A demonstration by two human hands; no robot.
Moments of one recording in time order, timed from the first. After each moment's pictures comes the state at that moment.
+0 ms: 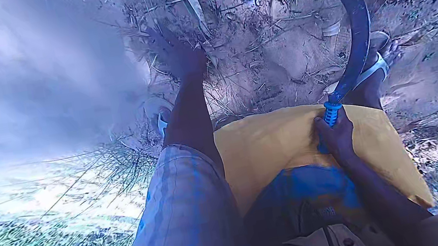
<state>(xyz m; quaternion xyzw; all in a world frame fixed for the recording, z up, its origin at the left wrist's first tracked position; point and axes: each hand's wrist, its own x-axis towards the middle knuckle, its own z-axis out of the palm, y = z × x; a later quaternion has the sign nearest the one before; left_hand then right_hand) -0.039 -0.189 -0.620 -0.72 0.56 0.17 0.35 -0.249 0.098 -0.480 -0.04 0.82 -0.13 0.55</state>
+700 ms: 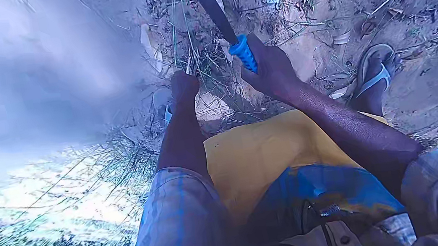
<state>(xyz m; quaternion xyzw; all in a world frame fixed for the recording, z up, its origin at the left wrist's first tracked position) 0.023 -0.181 -0.562 -0.72 0.42 0.31 0.46 -0.202 -0.108 -0.509 -0.47 0.64 -0.16 0.59</state>
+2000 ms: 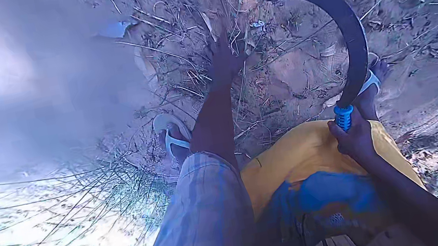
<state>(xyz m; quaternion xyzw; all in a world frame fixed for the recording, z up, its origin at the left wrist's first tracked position) -0.092 -0.193 -0.629 -0.61 0.60 0.39 0.34 -0.278 0.086 -0.477 -0.25 0.82 -0.14 0.49</state>
